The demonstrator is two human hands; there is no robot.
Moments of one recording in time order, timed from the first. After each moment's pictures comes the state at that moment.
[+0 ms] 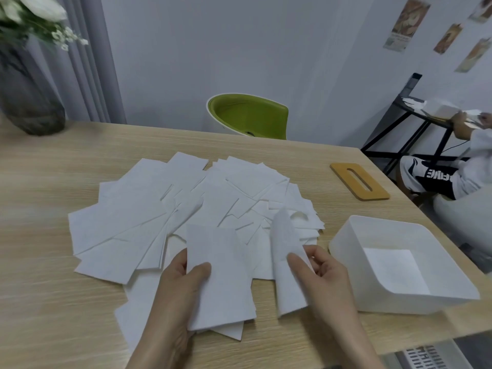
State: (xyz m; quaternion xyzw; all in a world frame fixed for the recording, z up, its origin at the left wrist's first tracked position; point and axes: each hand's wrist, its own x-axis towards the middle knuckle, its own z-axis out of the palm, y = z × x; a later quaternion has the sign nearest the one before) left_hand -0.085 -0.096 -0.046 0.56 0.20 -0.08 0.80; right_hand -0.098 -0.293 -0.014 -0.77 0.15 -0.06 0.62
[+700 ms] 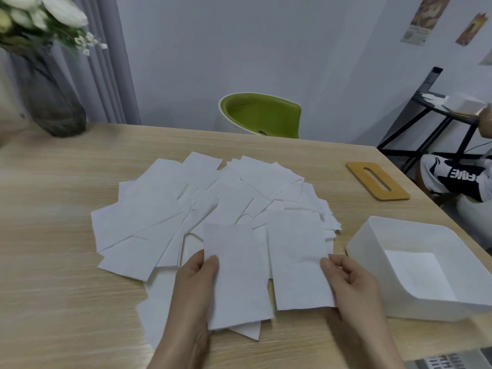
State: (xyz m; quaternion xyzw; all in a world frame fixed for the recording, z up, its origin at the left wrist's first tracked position) left_hand -0.084 -0.097 -0.045 0.57 0.22 -0.07 0.79; right_hand -0.100 -0.307 -0.025 -0.76 0.21 -0.09 0.61
